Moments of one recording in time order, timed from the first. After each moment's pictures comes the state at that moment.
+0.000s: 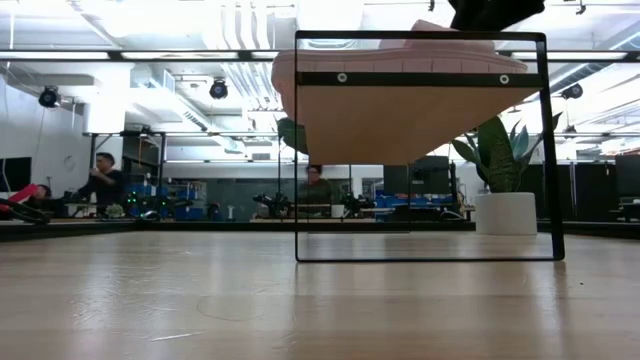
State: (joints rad) left arm -0.37 1.09 1.01 -0.30 -0.46 0.34; right arm 0.20 1.16 1.16 -0.90 0.29 -0.41
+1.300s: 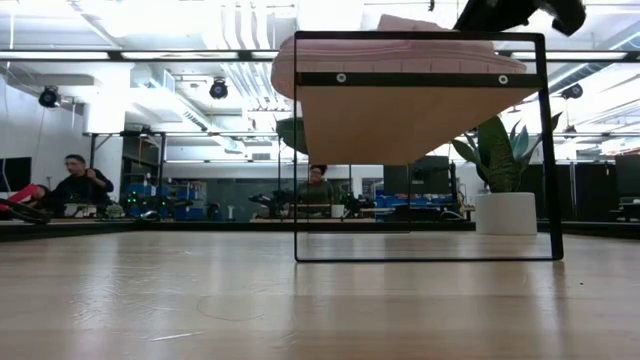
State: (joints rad) left arm -0.37 1.09 1.01 -0.30 -0.46 0.34; right arm 0.38 1.16 1.09 -0.85 0.79 -0.47
